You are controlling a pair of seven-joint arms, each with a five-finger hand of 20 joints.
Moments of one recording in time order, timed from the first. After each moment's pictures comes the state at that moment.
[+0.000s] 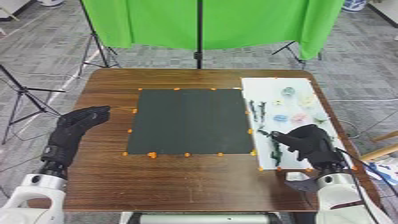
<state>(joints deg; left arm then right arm) 124.6 -66.7 -105.6 -122.8 71.3 -1.4 5.5 -124.0 -53.5 87.1 -129.0 -119.9 14.1 29.5</state>
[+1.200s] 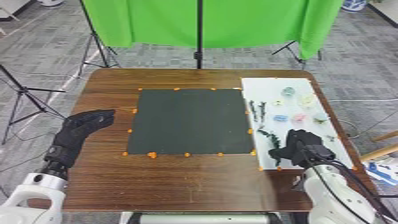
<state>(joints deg) 125.1 -65.7 -106.0 -123.6 72.6 -3.6 2.3 -111.5 -42.3 73.1 -123.6 -138.2 -4.1 41.1</state>
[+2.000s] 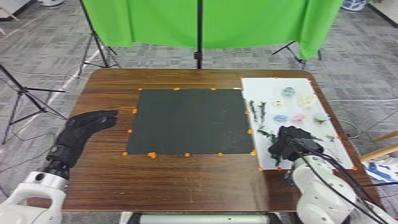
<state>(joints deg) 124.6 -65.7 -106.1 -123.6 72.6 -5.5 0.6 -102.5 -44.1 66.7 -121.2 -135.8 -10.3 45.1</state>
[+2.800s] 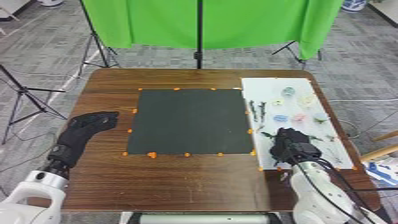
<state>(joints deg) 124.3 -65.7 -106.4 -123.9 73.0 -6.5 -1.5 -104.5 -44.3 65.9 -119.5 -138.1 -0.9 43.4</state>
